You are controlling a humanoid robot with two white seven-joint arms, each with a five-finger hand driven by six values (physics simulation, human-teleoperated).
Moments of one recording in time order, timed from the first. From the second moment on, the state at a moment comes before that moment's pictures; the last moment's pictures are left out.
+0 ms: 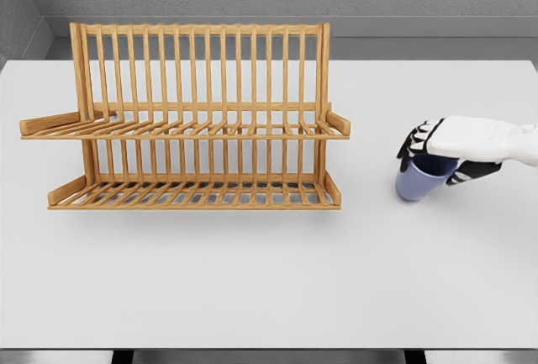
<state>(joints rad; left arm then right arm) 0.06 0.00 -0.20 -0.14 0.15 -0.01 -0.08 -0.55 -1.01 0.58 -1.55 0.21 -0.61 0.61</state>
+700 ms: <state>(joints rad) 0.06 0.00 -0.20 -0.14 0.15 -0.01 -0.08 -0.62 -1.01 0.51 -1.56 0.20 -0.61 0.61</state>
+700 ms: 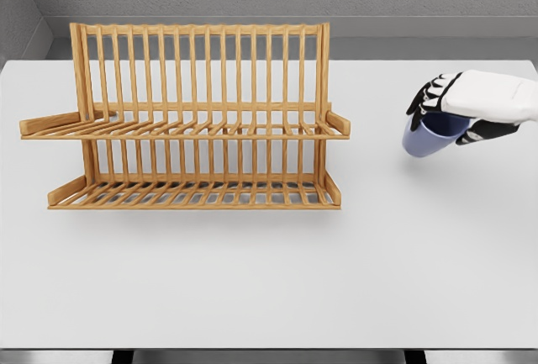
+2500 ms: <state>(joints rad) 0.06 0.00 -0.20 -0.14 0.15 -0.01 -0.08 -0.89 -0.86 0.62 -1.75 0.20 -0.61 0.61</state>
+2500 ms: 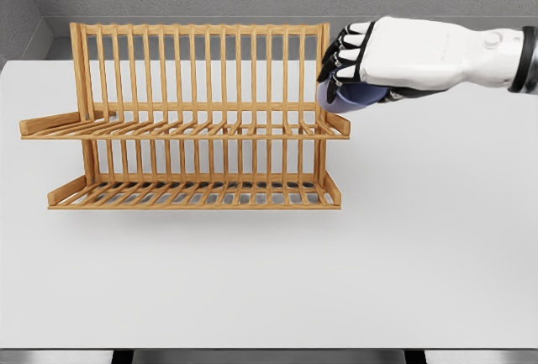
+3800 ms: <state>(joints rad) 0.06 0.00 -0.20 -0.14 0.15 -0.01 -0.08 -0.40 -0.90 0.18 -1.58 0.22 -0.60 0.61</state>
